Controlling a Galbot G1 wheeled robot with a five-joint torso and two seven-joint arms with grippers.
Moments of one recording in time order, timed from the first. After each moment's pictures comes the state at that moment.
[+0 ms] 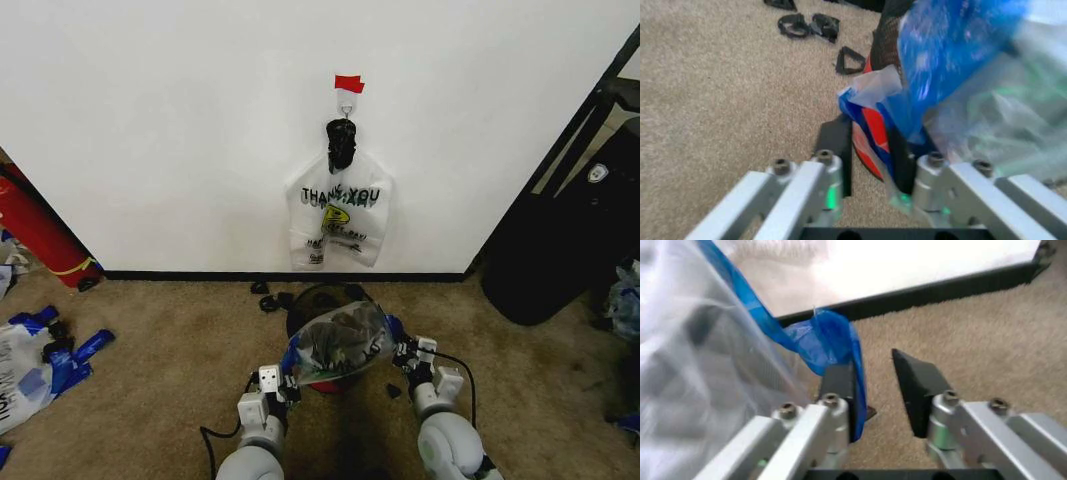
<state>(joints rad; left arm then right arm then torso) 1.47 -1.16 0.02 -2.09 -0.57 0.25 -0.63 -1.43 1.28 0.28 1.85 0.47 -0.06 0.29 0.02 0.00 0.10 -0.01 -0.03</state>
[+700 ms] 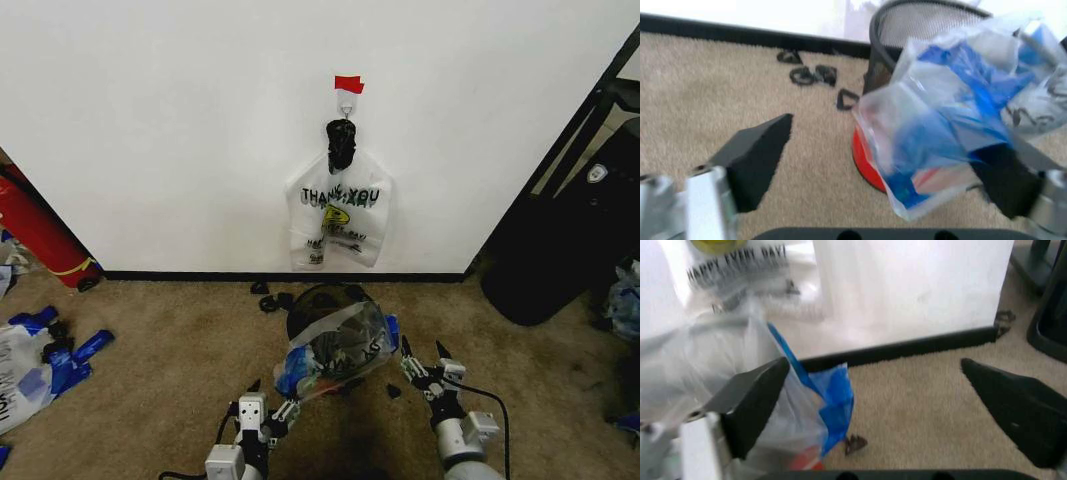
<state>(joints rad) 1.76 -1.11 -0.07 -2.31 -0.32 0.13 -0.52 -1.64 1.27 0.35 1.99 0.37 0.16 0.24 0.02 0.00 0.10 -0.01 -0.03</state>
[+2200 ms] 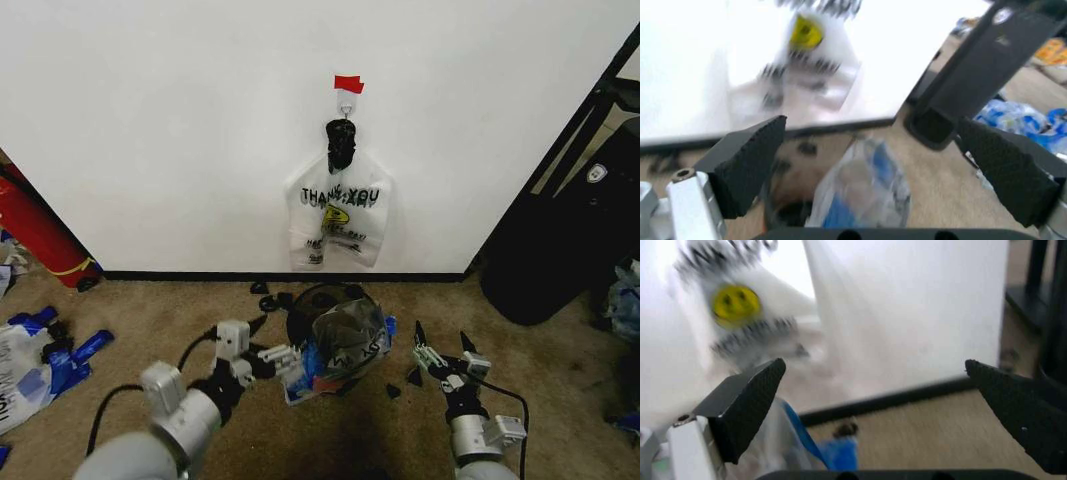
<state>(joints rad) 1.46 -0.74 -0.33 -2.49 -0.95 0.26 -0.21 -1.64 1.28 0.39 2.05 0.41 0.26 0.19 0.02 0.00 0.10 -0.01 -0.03</state>
